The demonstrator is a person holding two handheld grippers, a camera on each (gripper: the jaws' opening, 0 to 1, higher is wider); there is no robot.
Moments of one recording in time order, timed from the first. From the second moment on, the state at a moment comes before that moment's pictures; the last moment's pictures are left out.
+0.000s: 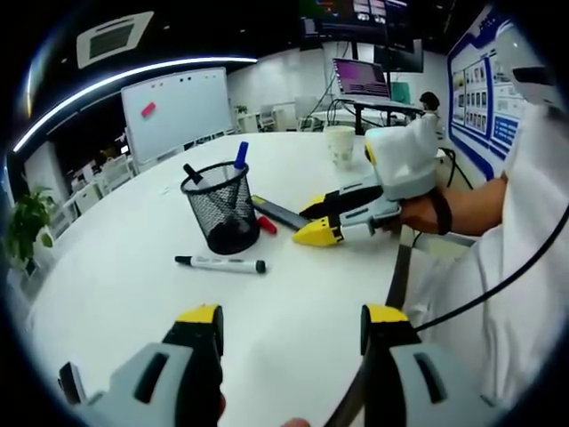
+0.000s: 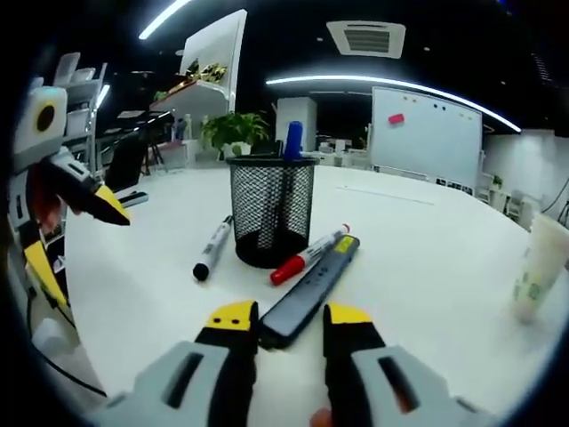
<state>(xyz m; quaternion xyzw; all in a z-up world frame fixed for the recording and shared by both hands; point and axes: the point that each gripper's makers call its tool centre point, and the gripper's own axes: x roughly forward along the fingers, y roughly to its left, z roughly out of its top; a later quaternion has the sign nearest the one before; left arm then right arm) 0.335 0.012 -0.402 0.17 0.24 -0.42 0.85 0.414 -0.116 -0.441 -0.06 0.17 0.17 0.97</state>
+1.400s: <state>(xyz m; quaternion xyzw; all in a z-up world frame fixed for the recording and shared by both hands) 0.336 0.014 -0.397 0.18 0.24 -0.42 0.86 0.419 -0.129 -0.441 -0.06 0.17 0.16 0.97</state>
